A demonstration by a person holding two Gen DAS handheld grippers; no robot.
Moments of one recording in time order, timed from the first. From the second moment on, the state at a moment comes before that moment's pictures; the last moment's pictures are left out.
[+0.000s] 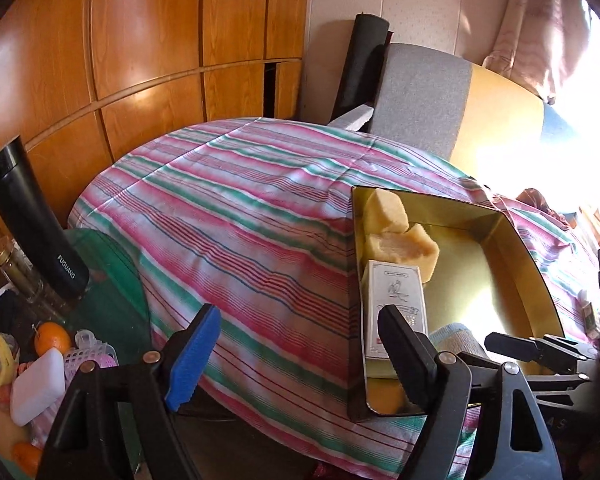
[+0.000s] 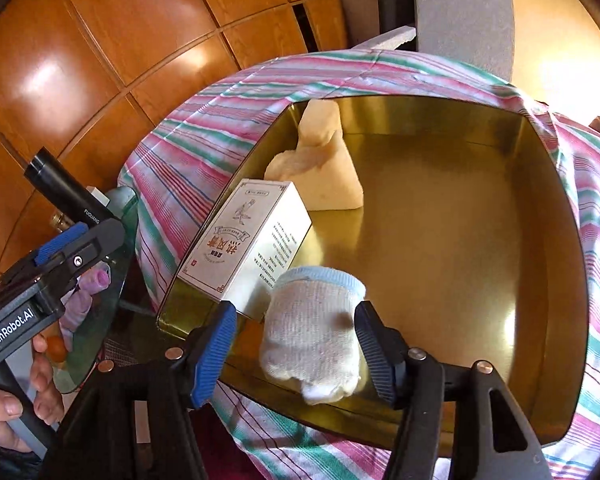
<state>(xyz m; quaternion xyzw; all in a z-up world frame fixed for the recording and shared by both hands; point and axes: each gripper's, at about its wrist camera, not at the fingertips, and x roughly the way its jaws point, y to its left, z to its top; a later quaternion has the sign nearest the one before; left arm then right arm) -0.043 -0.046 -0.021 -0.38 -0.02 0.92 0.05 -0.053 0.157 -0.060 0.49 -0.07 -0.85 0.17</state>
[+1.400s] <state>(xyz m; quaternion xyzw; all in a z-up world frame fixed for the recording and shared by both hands) -0.009 0.091 0.007 -0.34 0.09 0.91 0.21 0.067 0.447 0.011 0.38 -0.13 -0.90 -0.18</state>
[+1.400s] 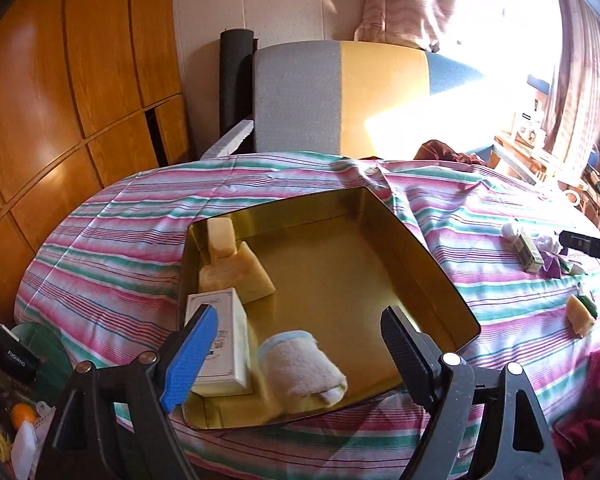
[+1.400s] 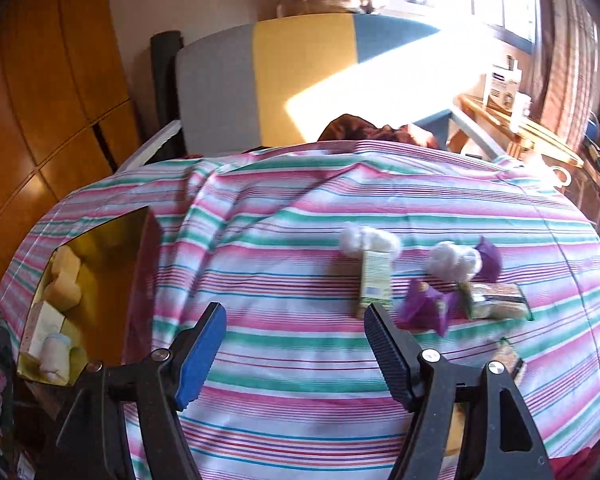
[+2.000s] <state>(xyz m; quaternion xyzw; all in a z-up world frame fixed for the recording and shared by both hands) 0.029 0.200 -0.009 -0.36 0.16 0.85 0.35 0.210 0.624 -0.032 0.24 -0.43 -0.77 -0.41</state>
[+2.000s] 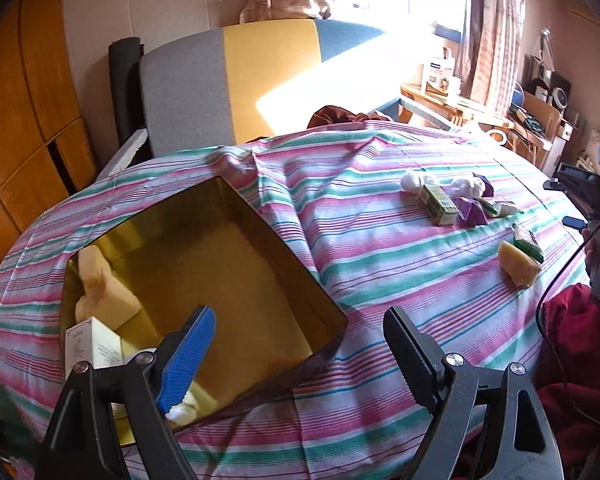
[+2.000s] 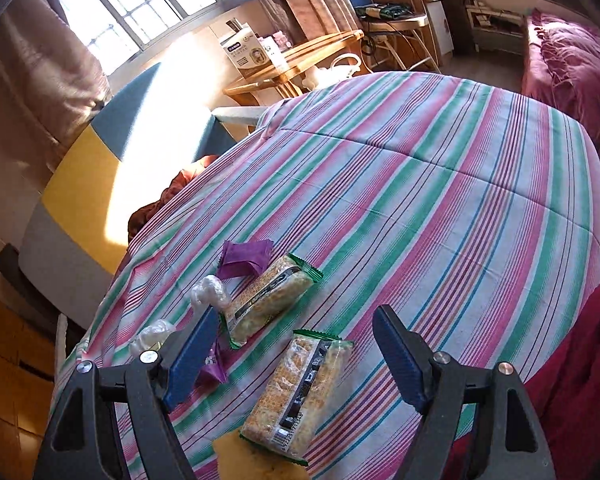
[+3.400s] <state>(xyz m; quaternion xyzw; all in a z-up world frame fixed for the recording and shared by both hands) 0.055 0.256 -0.051 -0.41 0.20 0.79 0.42 0.171 0.613 -0.080 0.47 -0.31 -0.71 -0.43</state>
